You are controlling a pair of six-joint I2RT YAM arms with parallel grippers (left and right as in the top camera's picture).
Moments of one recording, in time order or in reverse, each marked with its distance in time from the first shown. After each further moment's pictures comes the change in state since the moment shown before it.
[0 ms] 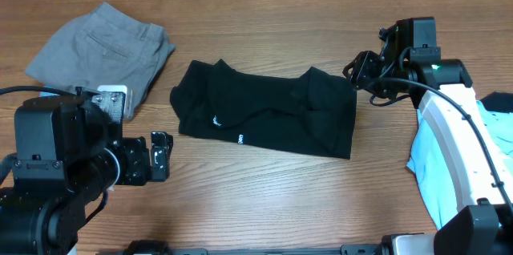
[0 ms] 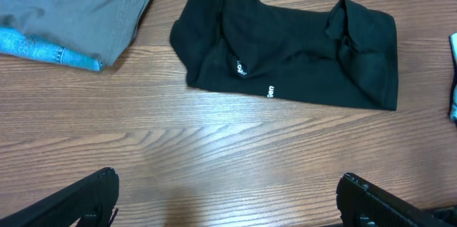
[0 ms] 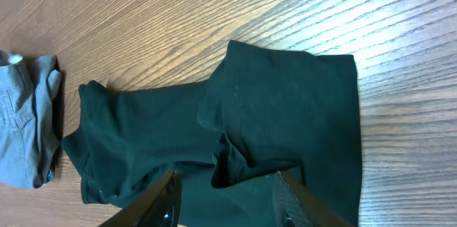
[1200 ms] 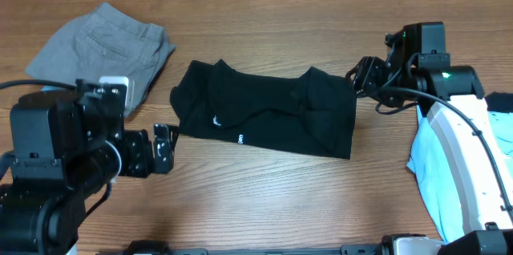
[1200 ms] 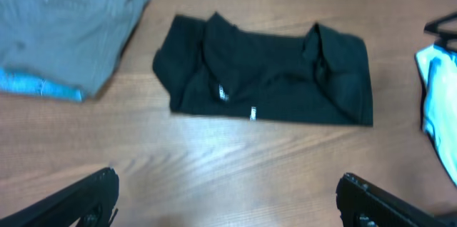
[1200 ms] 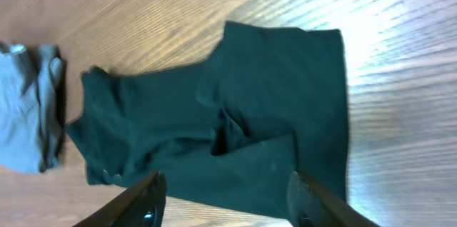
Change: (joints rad) left arm 0.000 0.007 0.000 0.089 0.062 0.000; right arm -0.013 -0.079 0.000 -0.117 0.005 -0.002
